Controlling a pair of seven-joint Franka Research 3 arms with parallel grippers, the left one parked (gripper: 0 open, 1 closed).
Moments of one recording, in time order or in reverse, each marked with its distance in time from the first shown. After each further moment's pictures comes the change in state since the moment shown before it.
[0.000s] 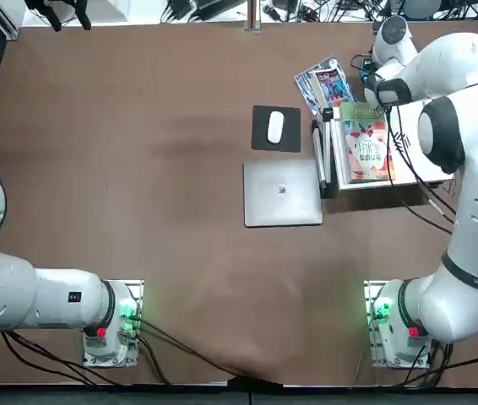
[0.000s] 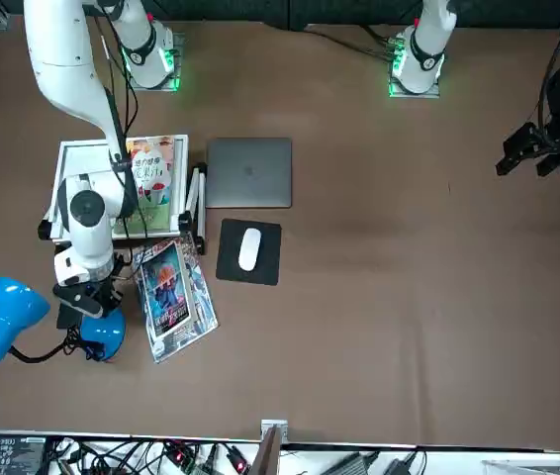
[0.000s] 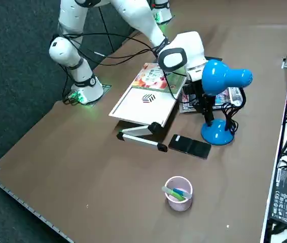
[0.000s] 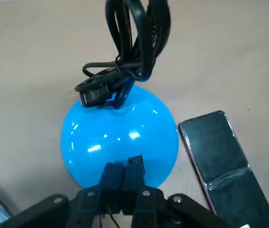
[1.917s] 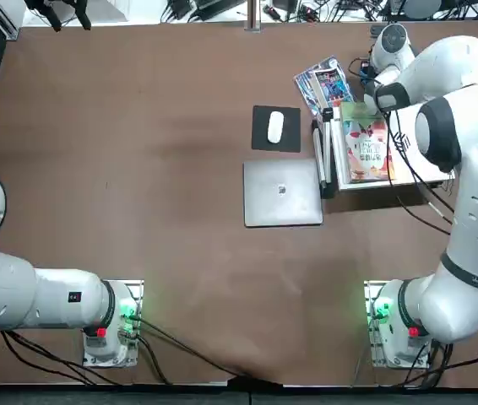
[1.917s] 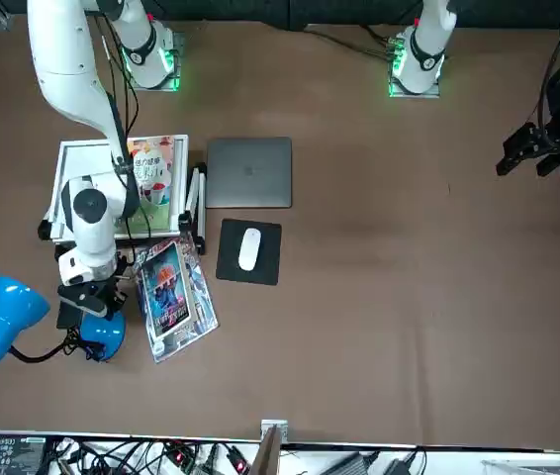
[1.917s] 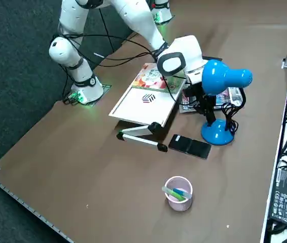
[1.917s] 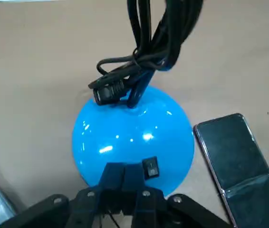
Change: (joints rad) arm -0.005 0.025 0.002 -0.019 0.000 0.099 -0.002
